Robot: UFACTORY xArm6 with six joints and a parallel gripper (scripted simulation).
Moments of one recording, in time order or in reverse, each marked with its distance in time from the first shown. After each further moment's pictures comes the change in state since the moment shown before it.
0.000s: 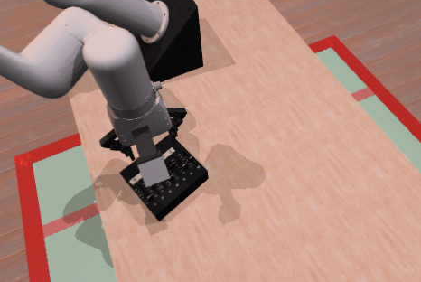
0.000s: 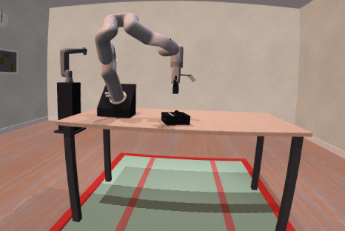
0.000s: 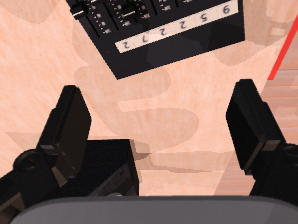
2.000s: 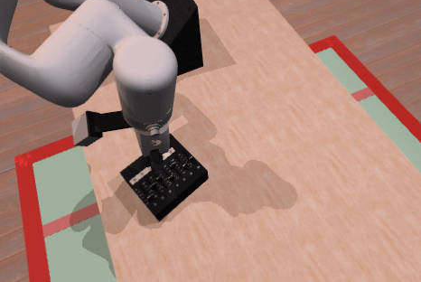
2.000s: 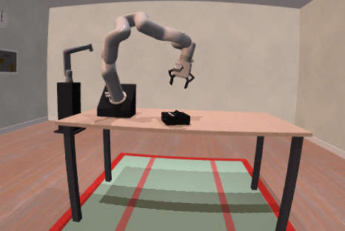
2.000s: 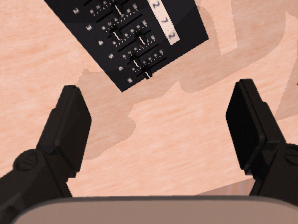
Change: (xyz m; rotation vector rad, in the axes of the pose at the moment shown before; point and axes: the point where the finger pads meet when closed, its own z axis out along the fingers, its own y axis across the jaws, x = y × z) arm 0.014 0.002 -0.042 -0.292 -0.070 1.691
